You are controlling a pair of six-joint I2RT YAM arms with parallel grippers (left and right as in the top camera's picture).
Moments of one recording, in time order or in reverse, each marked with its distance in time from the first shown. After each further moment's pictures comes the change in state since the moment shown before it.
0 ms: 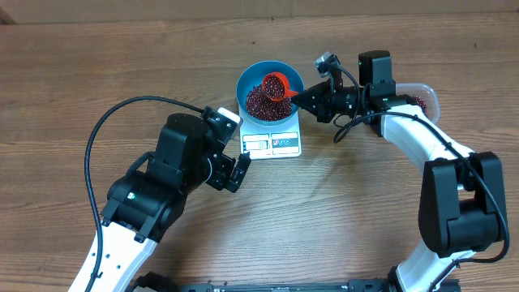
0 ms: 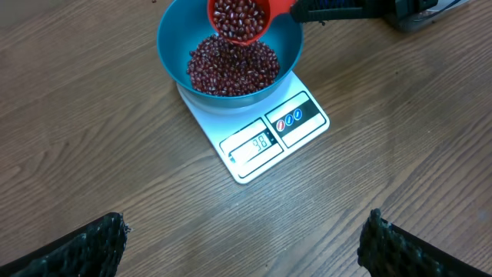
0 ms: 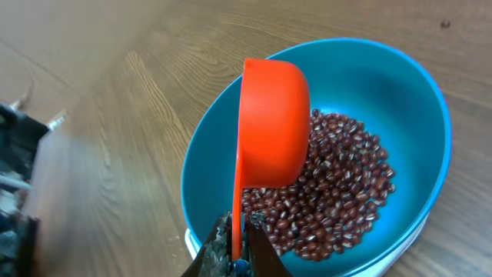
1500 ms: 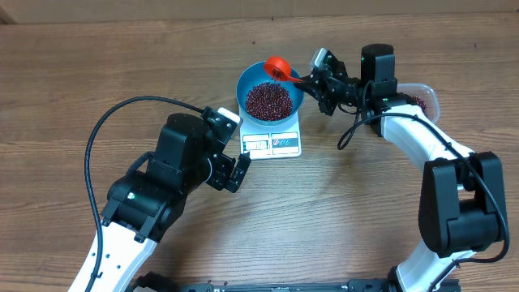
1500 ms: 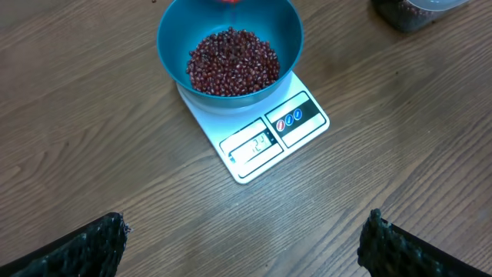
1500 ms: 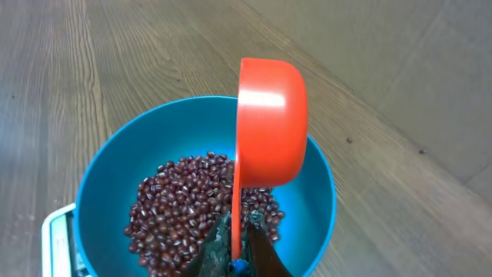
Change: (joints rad) left arm 0.000 0.000 0.000 0.000 0.000 0.000; right arm 0.000 0.000 0.000 0.169 0.114 -0.447
